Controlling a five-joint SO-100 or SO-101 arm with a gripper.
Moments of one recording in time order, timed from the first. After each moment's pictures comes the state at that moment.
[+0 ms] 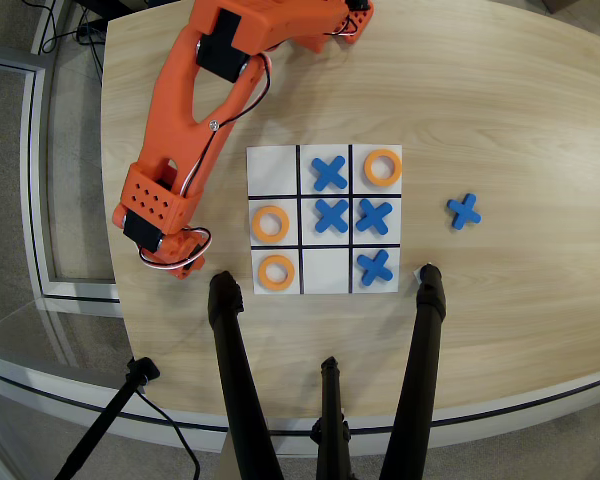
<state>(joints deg) 32.9 54.1 63.8 53.3 -87.4</state>
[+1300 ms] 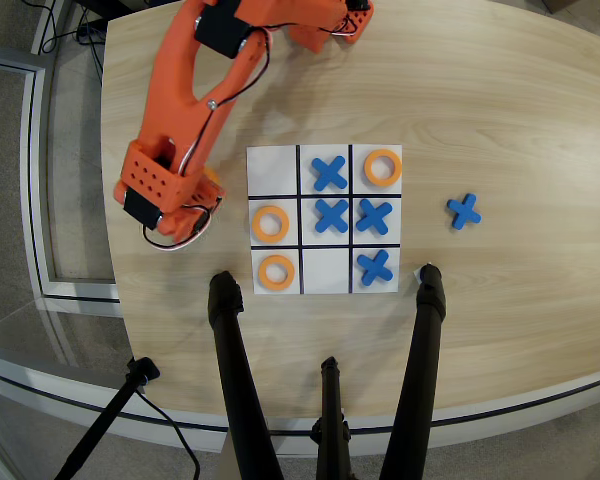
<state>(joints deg) 35.9 60.3 79.2 72.7 -85.8</state>
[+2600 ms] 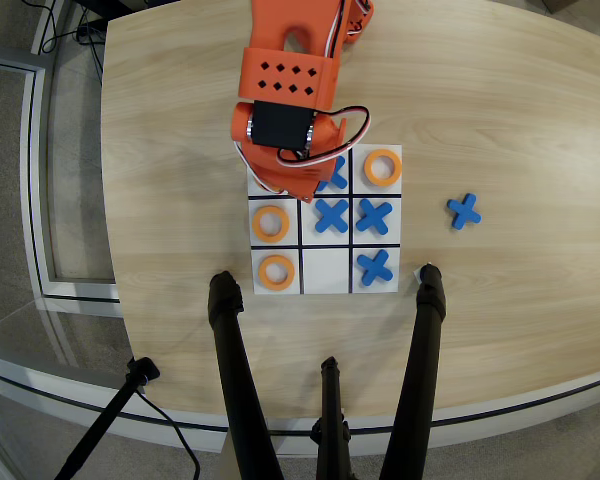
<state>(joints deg) 11.0 107.2 124.1 57.8 -75.2</state>
